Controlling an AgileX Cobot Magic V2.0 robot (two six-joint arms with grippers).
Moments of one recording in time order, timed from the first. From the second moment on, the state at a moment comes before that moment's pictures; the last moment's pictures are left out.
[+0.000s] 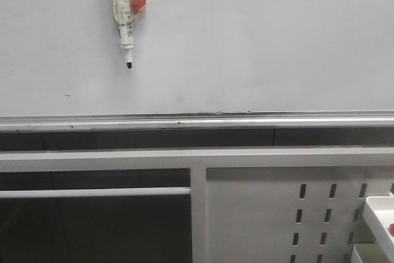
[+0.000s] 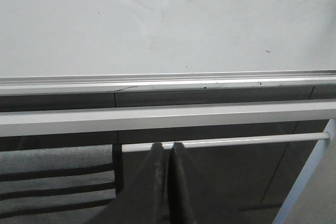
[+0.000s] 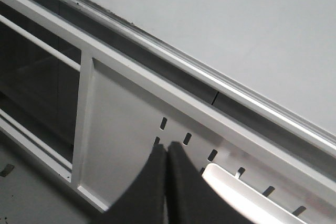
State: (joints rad) left arm -0.11 -0.01 0.00 -0.19 0.34 0.12; right arm 0.46 -0.01 0.01 -0.14 0.34 -0.16
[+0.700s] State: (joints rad) left arm -0.11 -0.01 0.00 -0.19 0.34 0.12; right arm 0.46 -0.01 0.01 -0.14 0.34 -0.16
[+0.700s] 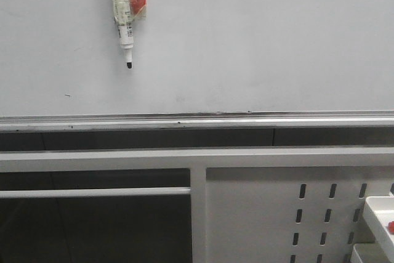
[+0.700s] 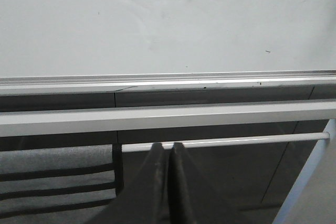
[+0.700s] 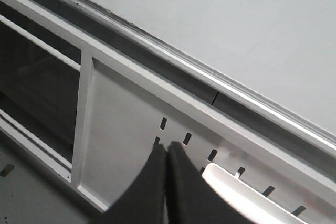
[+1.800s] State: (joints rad) left arm -0.11 -0.01 0.00 -1.15 0.08 0.12; right arm 0.46 -0.01 0.01 0.38 -0.27 0.07
